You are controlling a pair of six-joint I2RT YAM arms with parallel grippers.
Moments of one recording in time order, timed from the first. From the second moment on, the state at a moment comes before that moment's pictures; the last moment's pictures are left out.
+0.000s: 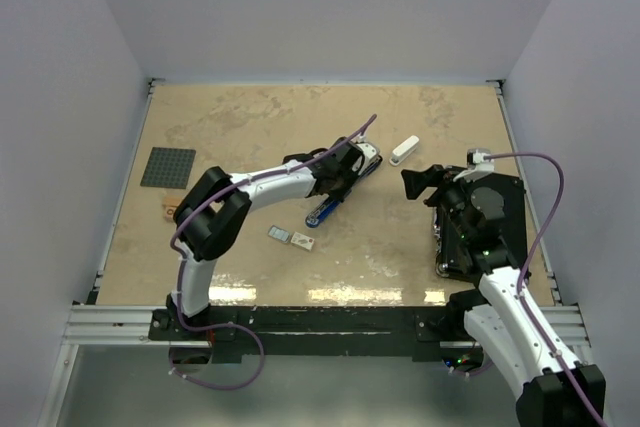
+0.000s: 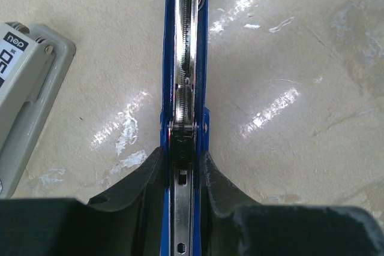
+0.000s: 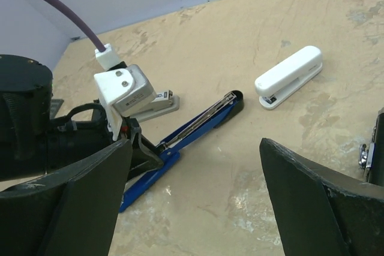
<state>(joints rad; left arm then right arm) -0.82 2.01 1.44 -0.34 -0.11 -0.03 0.18 0.69 0.38 0.22 -0.12 0.48</state>
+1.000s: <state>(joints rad) -0.72 1.50 1.12 -0.38 -0.09 -0.18 0.18 0.87 0.52 0.04 -0.15 0.41</state>
